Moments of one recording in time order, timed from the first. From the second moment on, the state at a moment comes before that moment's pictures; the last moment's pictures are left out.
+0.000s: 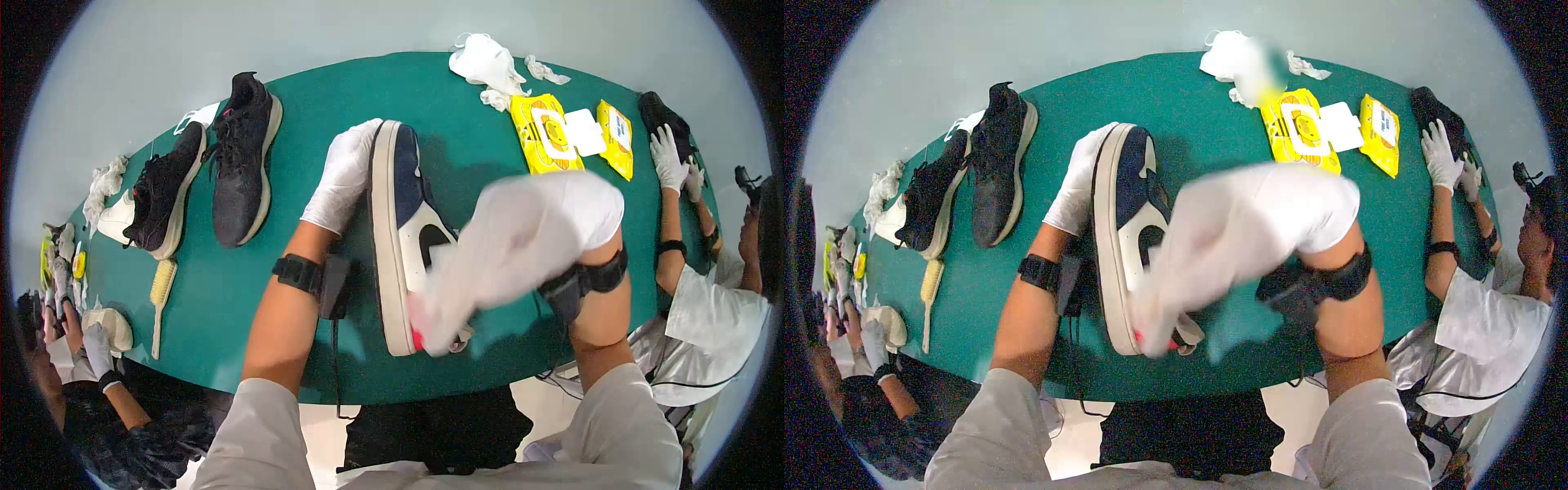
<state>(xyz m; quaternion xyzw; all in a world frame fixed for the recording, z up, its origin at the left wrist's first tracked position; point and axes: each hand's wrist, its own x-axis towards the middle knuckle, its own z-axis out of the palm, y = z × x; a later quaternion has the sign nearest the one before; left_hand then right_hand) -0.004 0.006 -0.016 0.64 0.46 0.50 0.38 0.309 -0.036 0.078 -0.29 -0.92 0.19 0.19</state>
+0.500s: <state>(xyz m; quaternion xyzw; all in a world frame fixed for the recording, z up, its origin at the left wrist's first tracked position) -0.002 0.004 -0.017 0.54 0.43 0.52 0.50 0.207 -0.002 0.044 -0.35 -0.79 0.36 0.36</state>
